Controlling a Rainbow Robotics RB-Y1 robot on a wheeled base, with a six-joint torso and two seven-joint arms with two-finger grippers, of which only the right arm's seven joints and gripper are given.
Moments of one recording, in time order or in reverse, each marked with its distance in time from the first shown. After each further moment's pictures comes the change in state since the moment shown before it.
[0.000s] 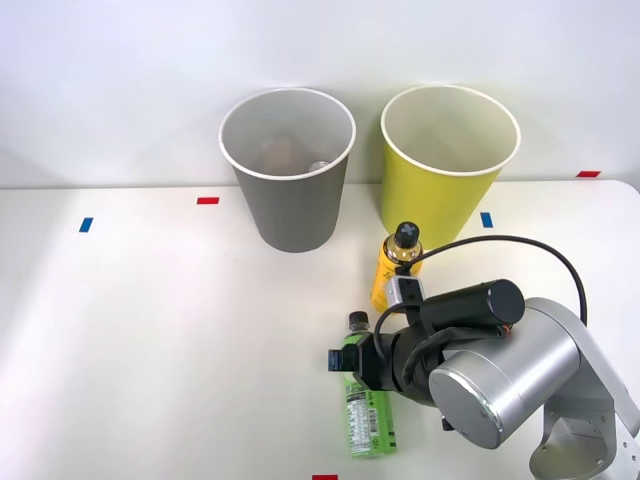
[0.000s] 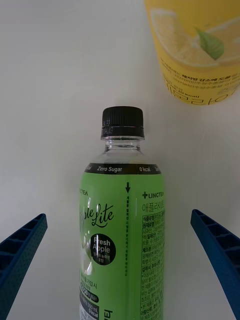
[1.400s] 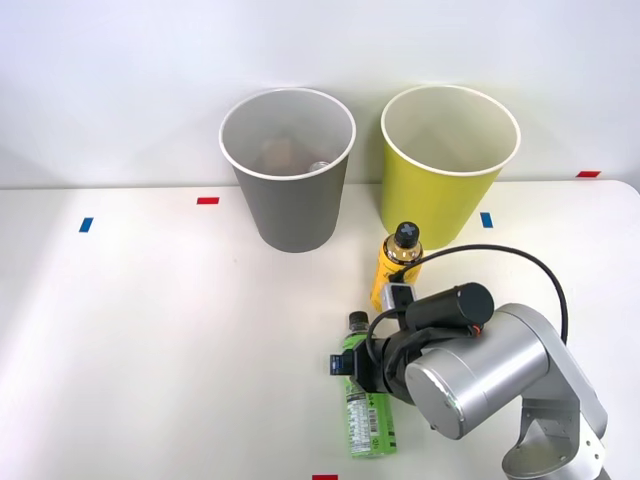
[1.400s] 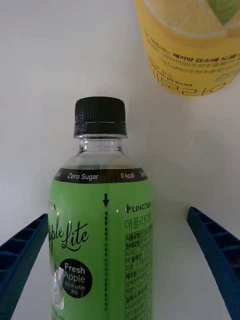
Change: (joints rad) arm 0.007 0.080 -0.003 0.100 0.101 -0.006 0.061
